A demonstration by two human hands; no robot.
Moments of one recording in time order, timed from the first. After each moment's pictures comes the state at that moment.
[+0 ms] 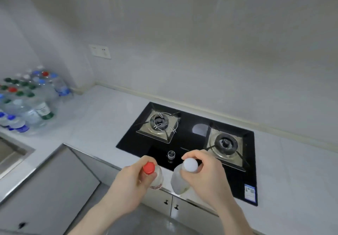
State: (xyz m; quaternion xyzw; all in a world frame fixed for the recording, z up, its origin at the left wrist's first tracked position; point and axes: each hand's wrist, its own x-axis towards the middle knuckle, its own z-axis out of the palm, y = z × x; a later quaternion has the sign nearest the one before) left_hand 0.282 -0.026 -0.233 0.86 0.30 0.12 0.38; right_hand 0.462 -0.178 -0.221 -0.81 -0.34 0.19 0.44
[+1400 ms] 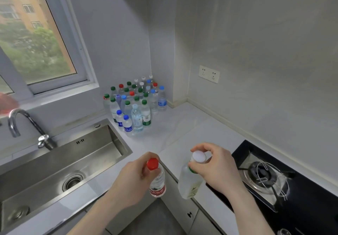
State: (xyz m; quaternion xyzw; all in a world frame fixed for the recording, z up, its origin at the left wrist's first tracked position) left_hand 0.027 0.231 -0.209 0.77 0.52 0.22 0.29; right_hand 0.282 0.185 -0.187 -0.70 -0.56 0.26 0.37
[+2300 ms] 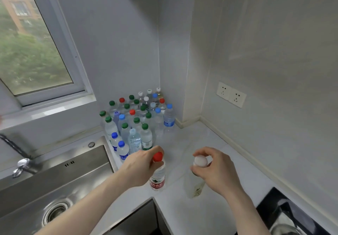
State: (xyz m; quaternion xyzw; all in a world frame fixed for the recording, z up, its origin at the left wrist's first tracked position) left_hand 0.093 0.503 -0.226 0.83 0.52 0.09 0.15; right_hand 0.347 0.438 -0.208 -0.70 -0.57 0.28 0.32
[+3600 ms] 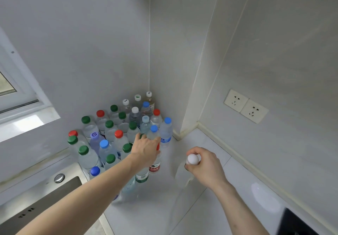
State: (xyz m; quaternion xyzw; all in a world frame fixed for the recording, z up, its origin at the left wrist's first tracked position) left_hand 0.107 0.796 -0.301 0.86 0.51 -0.08 0.04; right_hand 0.309 0.670 -0.274 -0.78 -0.52 0.27 0.24
